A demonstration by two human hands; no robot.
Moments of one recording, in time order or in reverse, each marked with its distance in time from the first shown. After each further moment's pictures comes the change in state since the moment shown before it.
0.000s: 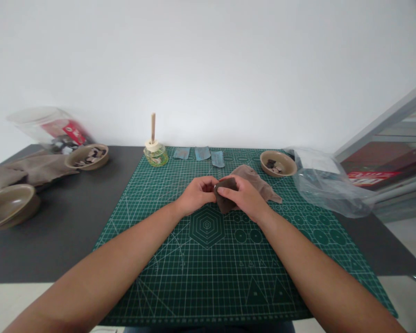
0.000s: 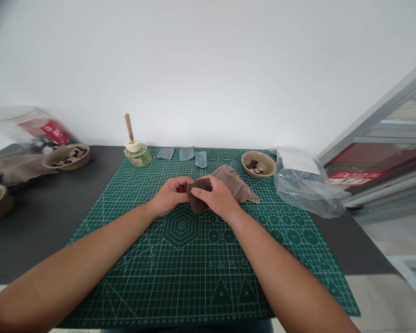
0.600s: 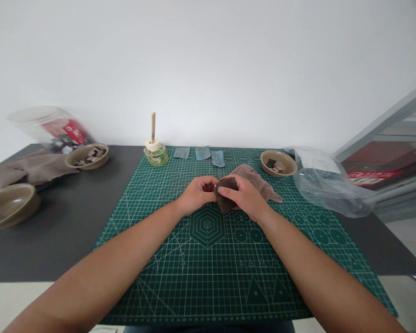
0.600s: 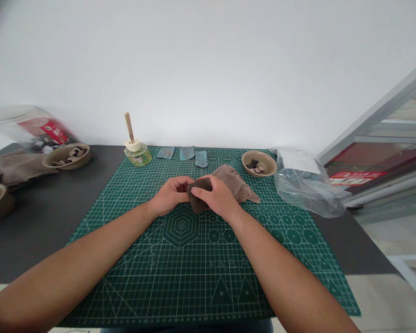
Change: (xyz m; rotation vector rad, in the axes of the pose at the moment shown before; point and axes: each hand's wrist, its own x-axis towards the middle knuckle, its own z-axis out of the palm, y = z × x) left_hand 0.000 0.002 0.001 0.023 0.004 -0.001; right_hand 0.000 -0.001 0.000 -0.008 -0.005 -0.014
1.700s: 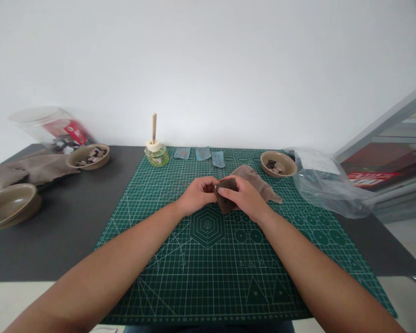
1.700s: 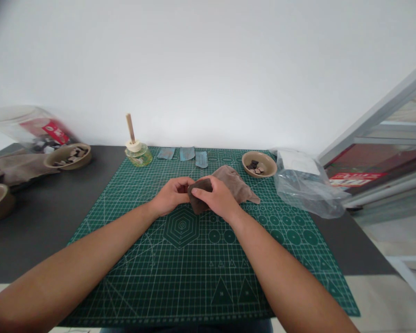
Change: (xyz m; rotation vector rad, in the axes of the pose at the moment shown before) left_hand 0.000 0.000 0.000 0.028 -0.001 0.003; right_hand 0.000 0.001 -0.001 -0.033 -0.001 -0.002
